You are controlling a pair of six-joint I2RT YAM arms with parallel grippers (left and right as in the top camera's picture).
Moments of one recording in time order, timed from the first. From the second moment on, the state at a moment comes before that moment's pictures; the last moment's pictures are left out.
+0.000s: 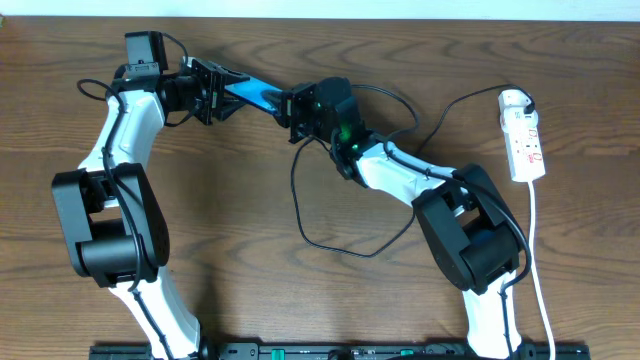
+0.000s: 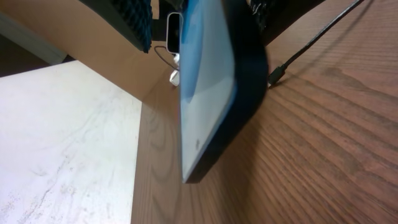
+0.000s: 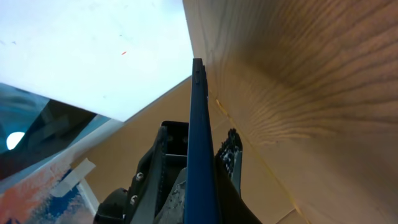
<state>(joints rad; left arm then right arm) 0.13 2.03 1.52 -0.48 0.88 -1.09 0.61 2.15 1.37 0.51 -0.35 1.99</state>
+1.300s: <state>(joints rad) 0.13 2.03 1.52 -0.49 0.83 -1.14 0.61 2.15 1.37 0.54 -0.39 2.06</state>
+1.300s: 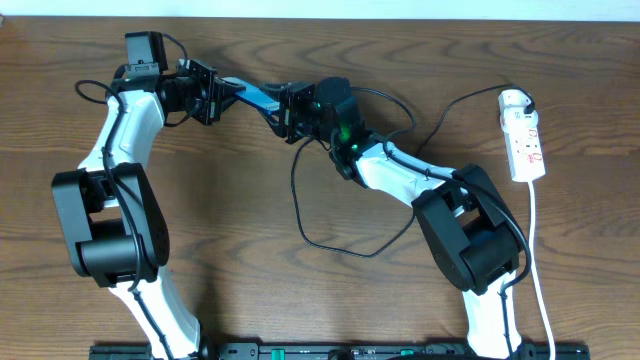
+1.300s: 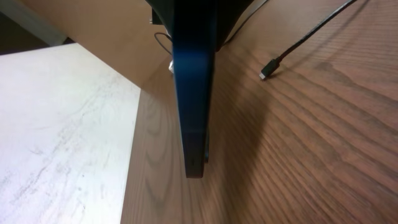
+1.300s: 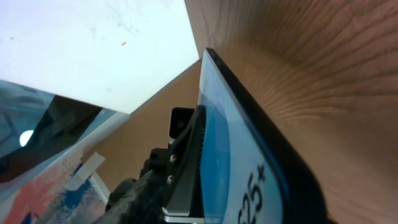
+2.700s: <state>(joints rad) 0.38 2.03 1.52 -0.19 1.36 -0.93 0.48 2.15 1.39 -0.20 -0.62 0.80</state>
